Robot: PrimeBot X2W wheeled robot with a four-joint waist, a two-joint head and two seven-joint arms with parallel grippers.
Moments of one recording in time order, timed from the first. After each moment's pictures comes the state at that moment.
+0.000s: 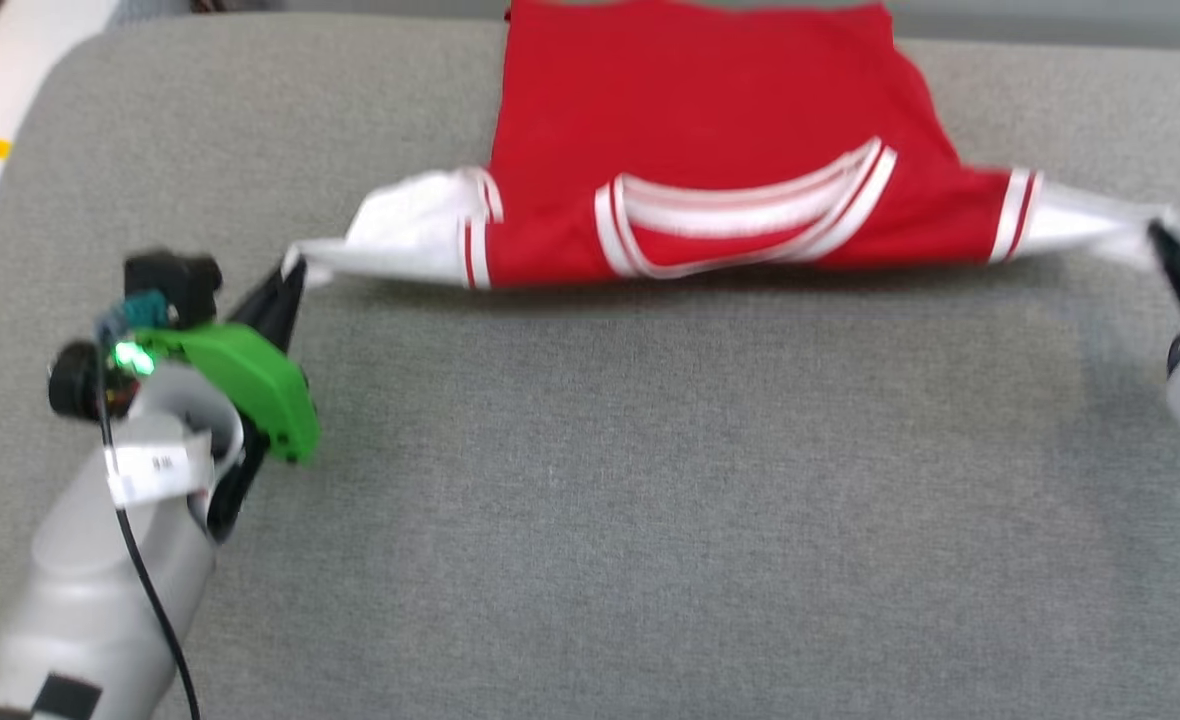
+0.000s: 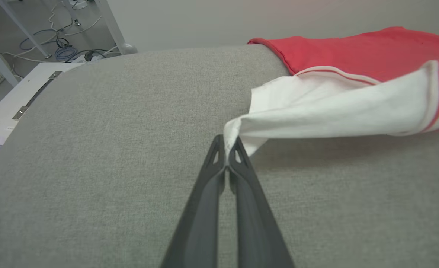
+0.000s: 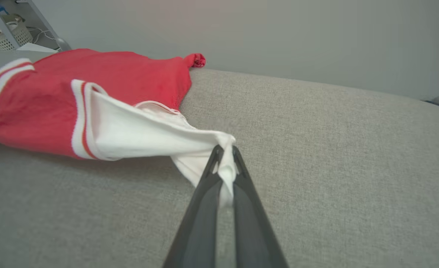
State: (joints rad) left arm -0.71 0.43 -0.52 0.76 -0.64 -0.13 -0.17; right arm -0.65 -0.67 0.48 0.56 0.80 0.13 -0.02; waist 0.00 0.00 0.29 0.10
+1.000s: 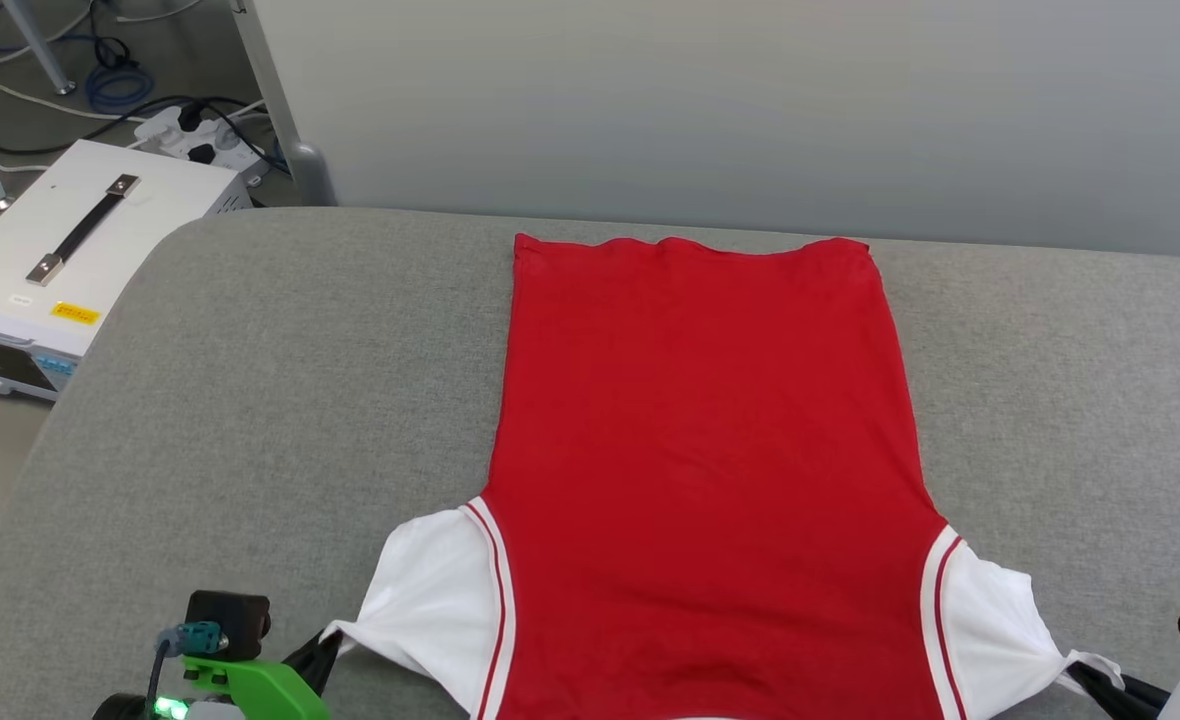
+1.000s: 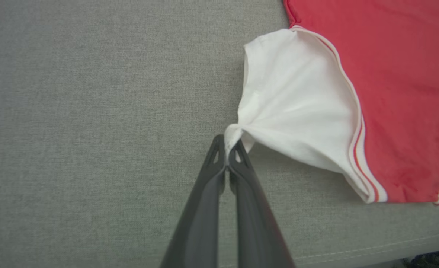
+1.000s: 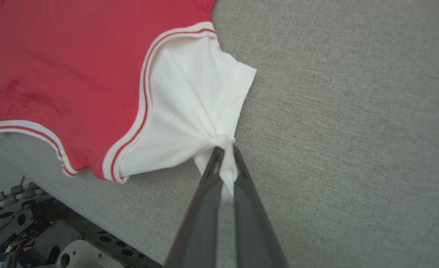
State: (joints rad) left arm -0.06 0.58 -0.56 0.28 -0.76 0.04 0.05; right arm 0.04 -0.80 0.51 0.18 0.93 0.13 0.15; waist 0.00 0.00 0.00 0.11
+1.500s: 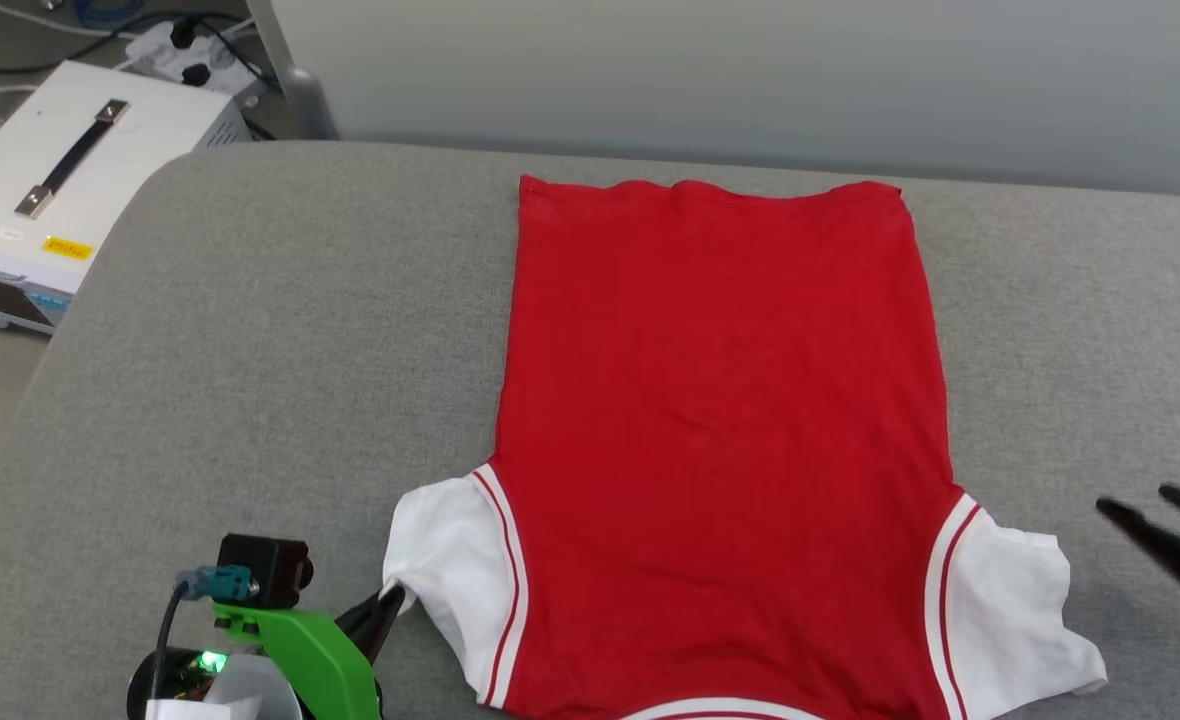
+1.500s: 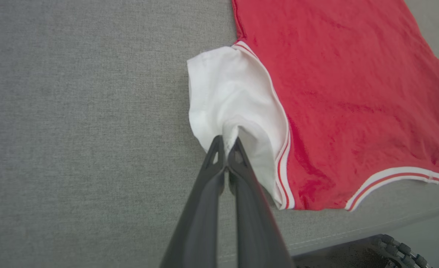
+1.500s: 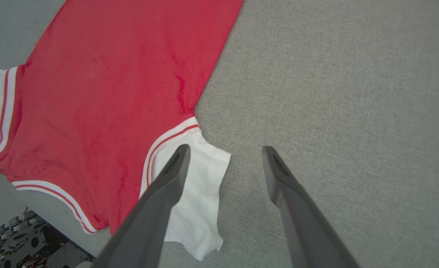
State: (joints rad) left arm -0.05 0.61 -0.55 -0.04 -0.86 0.13 0.24; right arm -0.07 -0.86 0.29 -0.01 0.99 0.13 0.44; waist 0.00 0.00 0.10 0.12
